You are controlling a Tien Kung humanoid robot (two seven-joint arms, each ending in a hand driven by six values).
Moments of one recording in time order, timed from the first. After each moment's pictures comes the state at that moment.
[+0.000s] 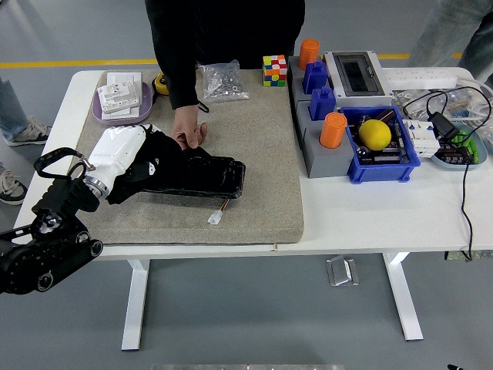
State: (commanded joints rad) left arm -0.65 0.41 -0.47 -0.97 1.77 0.54 0.14; right arm 0.16 -0.33 0.55 0.29 -0.37 0.11 -0.23
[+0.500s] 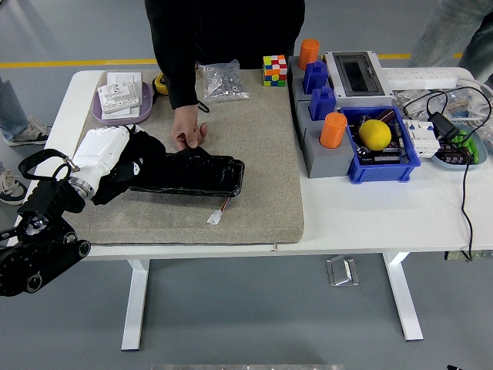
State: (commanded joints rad) left arm -0.63 0.43 -0.50 -0.96 1.78 0.54 0.14; right arm 0.16 -0.33 0.55 0.29 -0.37 0.11 -0.23
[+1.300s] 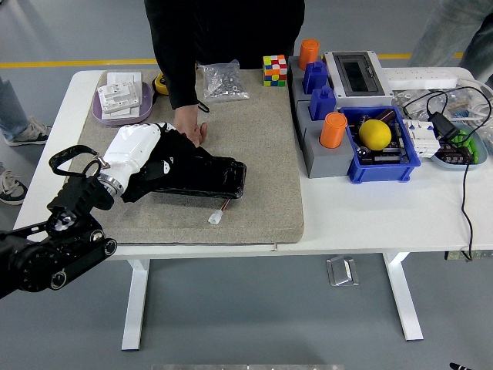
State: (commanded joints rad) left arm -0.70 0.34 -0.43 -0.99 1.76 0.54 0.16; right arm 0.17 -0.34 0.55 0.29 -0.37 0.11 -0.23
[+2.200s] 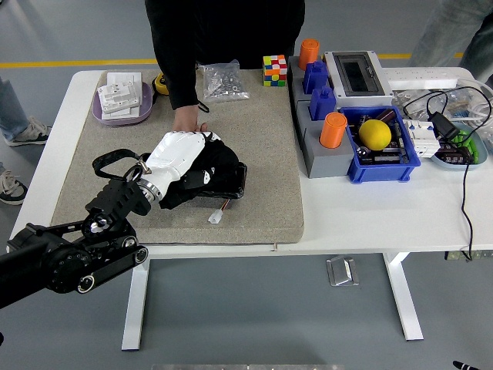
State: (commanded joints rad) left arm -0.75 0.27 -0.31 -1.02 1.73 0.54 0.16; right arm 0.17 -0.35 0.54 0.29 -0.36 0.12 -0.22
